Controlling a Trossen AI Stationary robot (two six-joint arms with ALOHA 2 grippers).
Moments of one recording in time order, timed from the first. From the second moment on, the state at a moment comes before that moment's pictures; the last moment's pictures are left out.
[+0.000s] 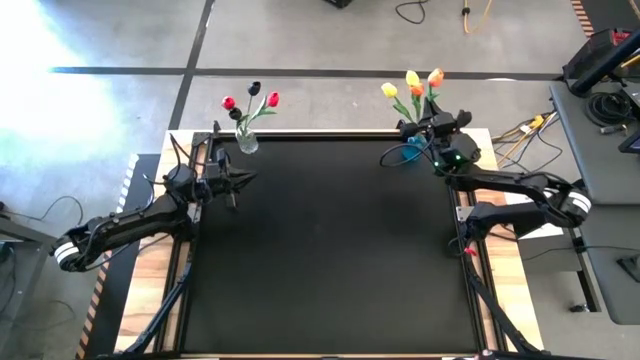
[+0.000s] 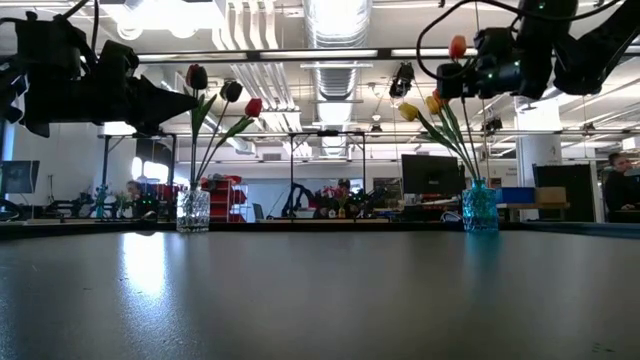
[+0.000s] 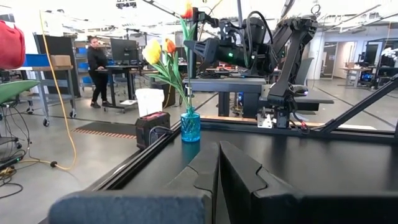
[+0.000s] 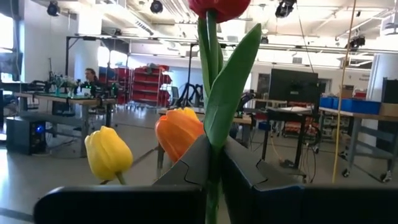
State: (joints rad) left arm 0.71 0.60 0.01 0.72 0.45 -0.03; right arm -0.71 1.17 0.41 1.12 0.63 -0.32
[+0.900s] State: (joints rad) left arm 0.71 0.60 0.01 0.72 0.45 -0.04; right arm -0.70 1.15 0.41 0.90 0.73 -0.25
